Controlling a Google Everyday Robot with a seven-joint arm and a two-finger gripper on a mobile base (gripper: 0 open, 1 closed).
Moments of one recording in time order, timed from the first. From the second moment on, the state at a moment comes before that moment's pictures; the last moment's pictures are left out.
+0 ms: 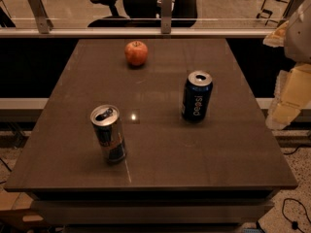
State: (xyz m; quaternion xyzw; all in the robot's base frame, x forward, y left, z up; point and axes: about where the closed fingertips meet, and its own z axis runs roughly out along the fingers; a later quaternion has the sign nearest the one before) arm 0.438 -0.216 0.978 -0.60 0.78 -0.04 0.16
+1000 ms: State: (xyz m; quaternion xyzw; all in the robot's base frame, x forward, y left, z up) arm 0.437 -0.220 0.982 -0.58 0.78 -0.01 0.22
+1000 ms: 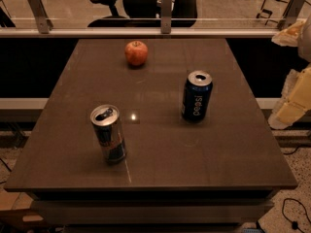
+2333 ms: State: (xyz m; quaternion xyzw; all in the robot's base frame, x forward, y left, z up) arm 0.460 -0.249 0.963 -0.46 0.79 0.12 0.39
